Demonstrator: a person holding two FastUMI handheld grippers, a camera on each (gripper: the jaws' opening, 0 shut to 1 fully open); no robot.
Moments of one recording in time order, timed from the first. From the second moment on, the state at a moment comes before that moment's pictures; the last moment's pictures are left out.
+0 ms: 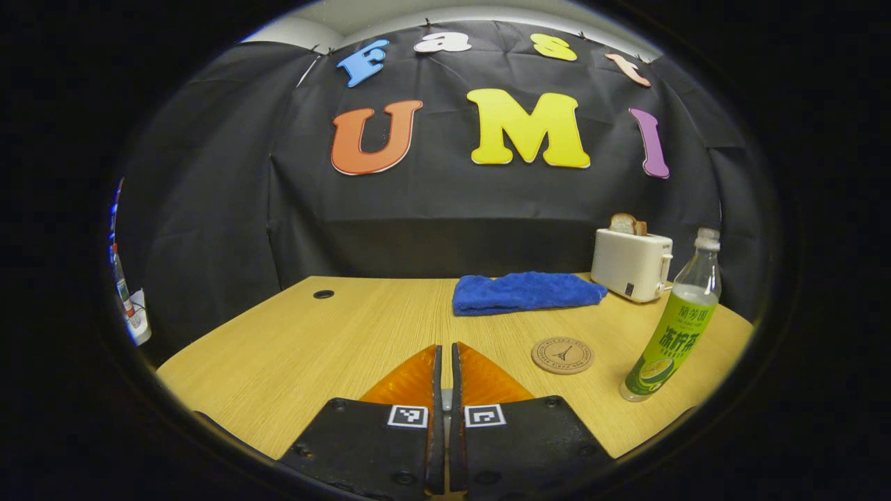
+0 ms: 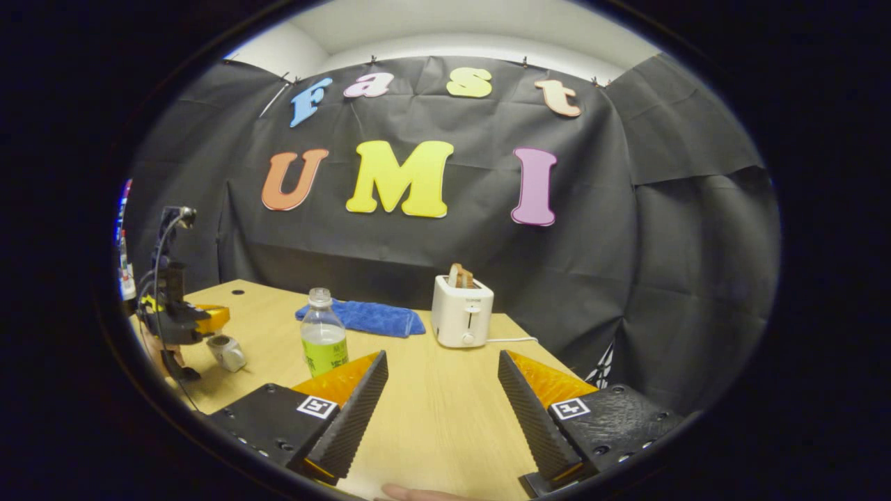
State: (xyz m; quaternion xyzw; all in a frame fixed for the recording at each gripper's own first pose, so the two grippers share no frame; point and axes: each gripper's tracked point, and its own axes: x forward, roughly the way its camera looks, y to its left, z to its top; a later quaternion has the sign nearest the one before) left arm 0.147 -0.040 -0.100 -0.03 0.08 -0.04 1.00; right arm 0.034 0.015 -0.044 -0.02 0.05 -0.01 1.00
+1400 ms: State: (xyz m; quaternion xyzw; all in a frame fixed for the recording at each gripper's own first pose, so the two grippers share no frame) left arm -0.015 -0.004 -0.017 -0.05 0.04 -0.07 1.00; right arm 0.096 0.162 -0.119 0.02 0.09 0.15 0.98
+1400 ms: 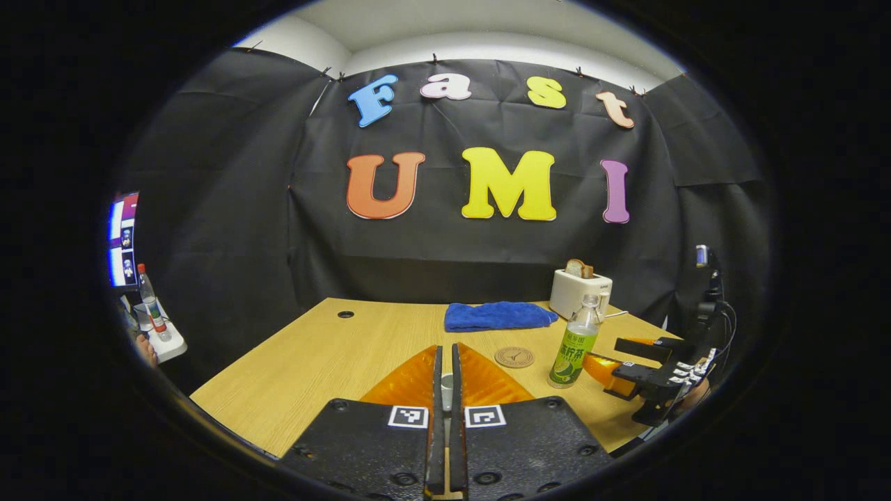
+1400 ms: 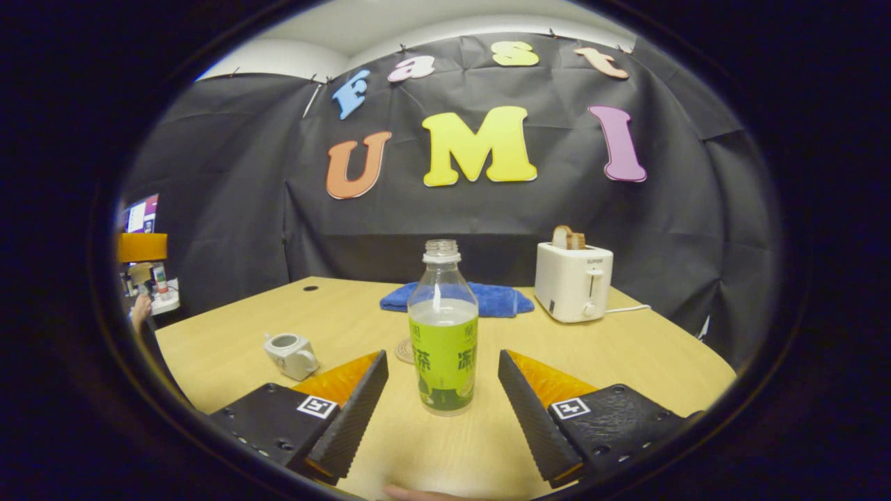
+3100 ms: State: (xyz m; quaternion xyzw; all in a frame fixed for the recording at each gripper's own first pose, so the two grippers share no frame) left arm -0.022 0.062 -0.003 -0.06 0.03 -0.06 1.00; right arm 0.132 0.226 -0.100 -0.50 0.08 0.04 0.86
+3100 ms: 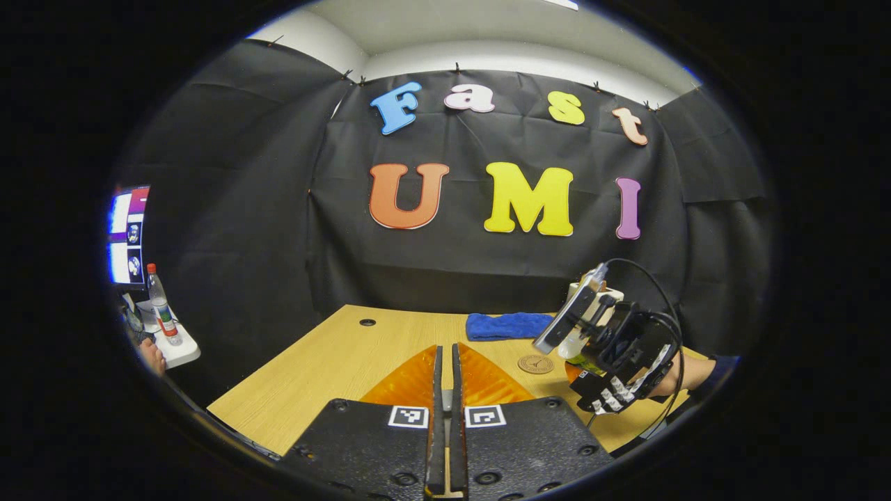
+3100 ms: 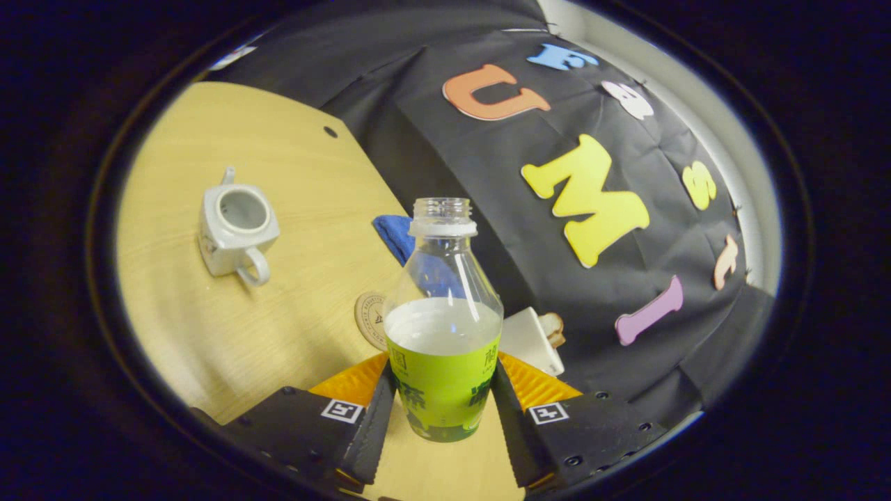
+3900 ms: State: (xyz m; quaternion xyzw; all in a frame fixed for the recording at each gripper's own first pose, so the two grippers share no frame) left arm -0.023 0.070 -0.006 -0.07 0.04 -0.07 0.99; right arm 0.136 0.279 -0.115 -0.73 -0.01 0.05 0.68
